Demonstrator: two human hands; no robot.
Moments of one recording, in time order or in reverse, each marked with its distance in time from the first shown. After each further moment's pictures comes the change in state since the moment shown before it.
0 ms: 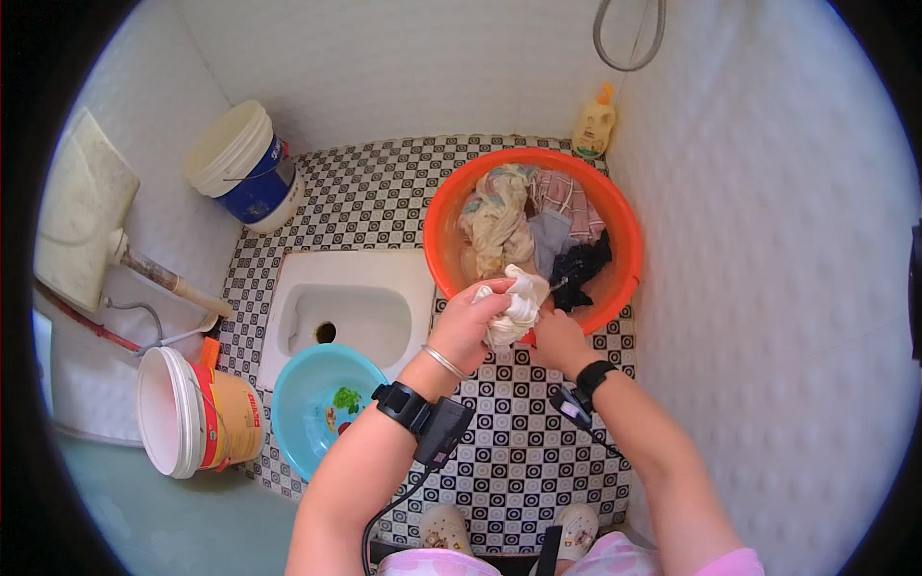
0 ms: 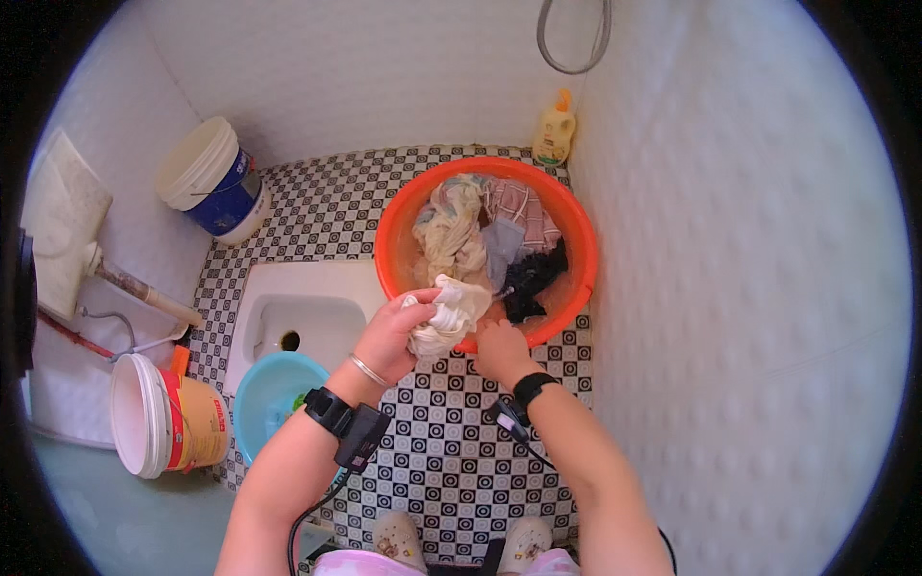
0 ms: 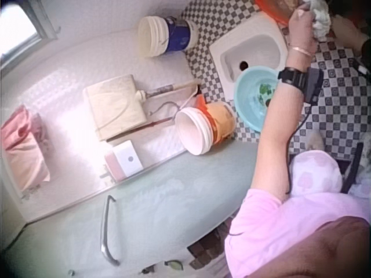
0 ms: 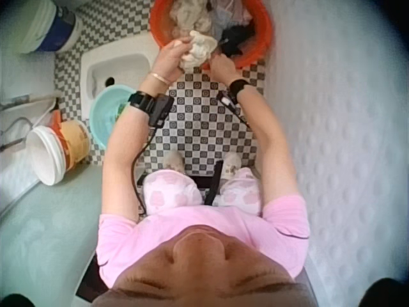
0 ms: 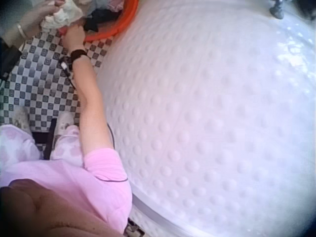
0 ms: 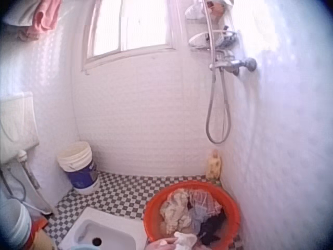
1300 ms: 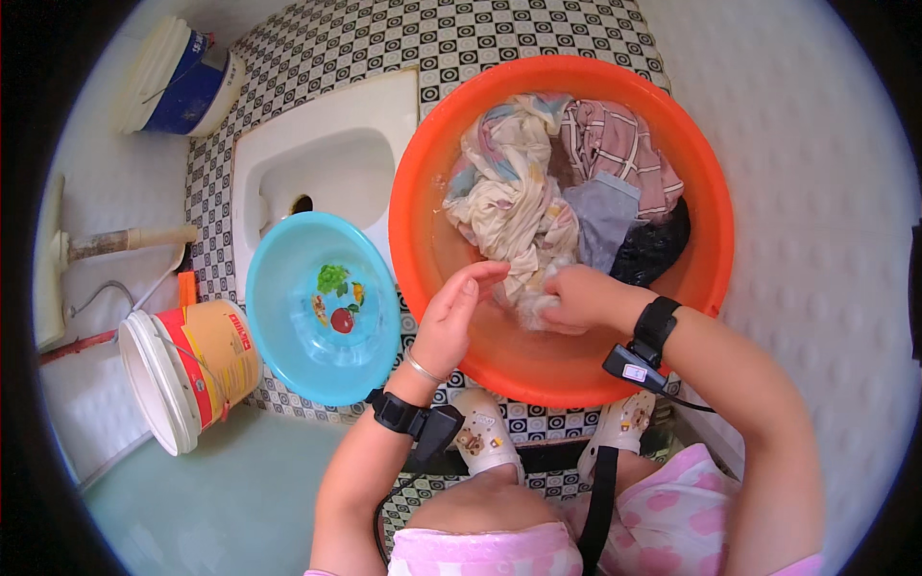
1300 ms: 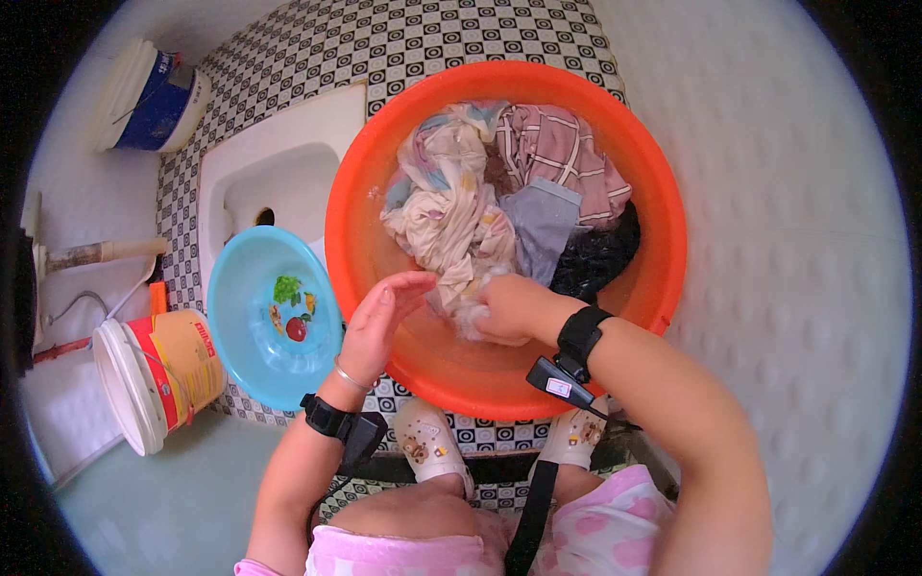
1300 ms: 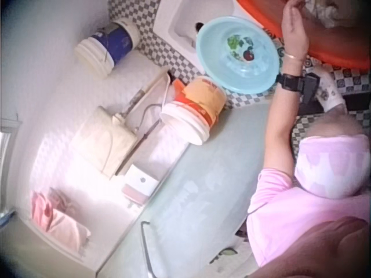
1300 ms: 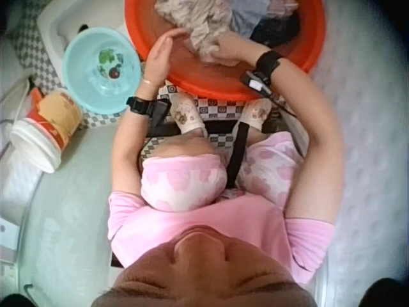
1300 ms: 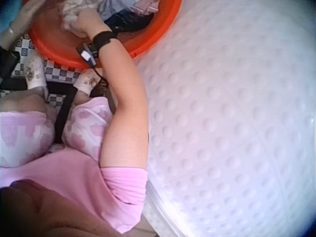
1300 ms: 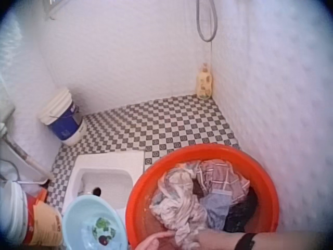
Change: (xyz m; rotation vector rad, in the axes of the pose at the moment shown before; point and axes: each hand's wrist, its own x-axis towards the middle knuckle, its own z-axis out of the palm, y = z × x) left_hand -0.124 -0.134 -0.121 0.492 0.054 -0.031; right_hand -0.102 -0.061 0.095 0.285 -0.655 -0.044
